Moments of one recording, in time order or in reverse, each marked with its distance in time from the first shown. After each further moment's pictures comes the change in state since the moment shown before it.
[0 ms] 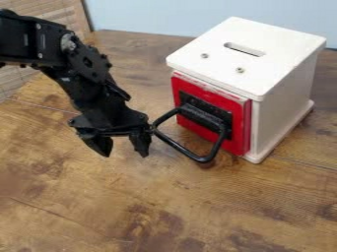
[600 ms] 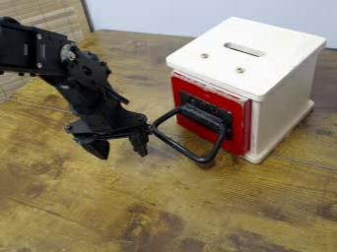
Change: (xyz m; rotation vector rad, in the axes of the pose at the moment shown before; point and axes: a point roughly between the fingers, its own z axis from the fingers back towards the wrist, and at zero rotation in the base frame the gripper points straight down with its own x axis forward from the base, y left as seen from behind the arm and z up) arm 0.001 0.005 -0.005 0.023 -0.048 0.107
